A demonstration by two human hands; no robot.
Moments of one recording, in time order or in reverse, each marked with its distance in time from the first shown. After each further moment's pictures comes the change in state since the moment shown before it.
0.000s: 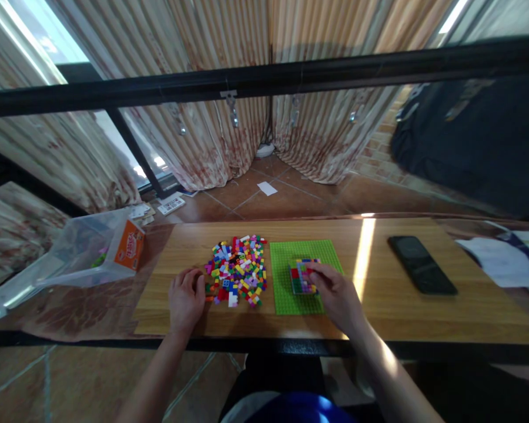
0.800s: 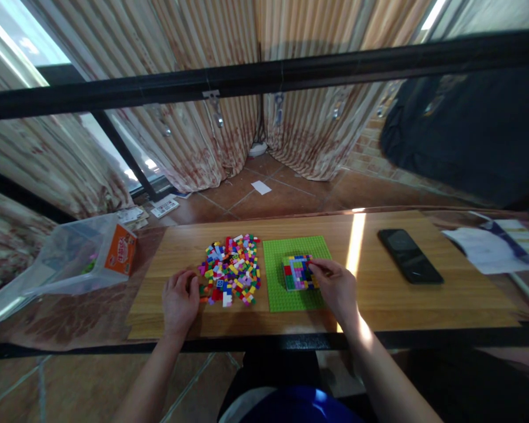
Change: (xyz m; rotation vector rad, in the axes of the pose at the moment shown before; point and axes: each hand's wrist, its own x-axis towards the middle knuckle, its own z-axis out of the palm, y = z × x) left_hand 0.001 -0.003 0.002 0.028 0.017 0.035; right_hand 0.010 0.023 -0.006 -0.075 0.332 0.085
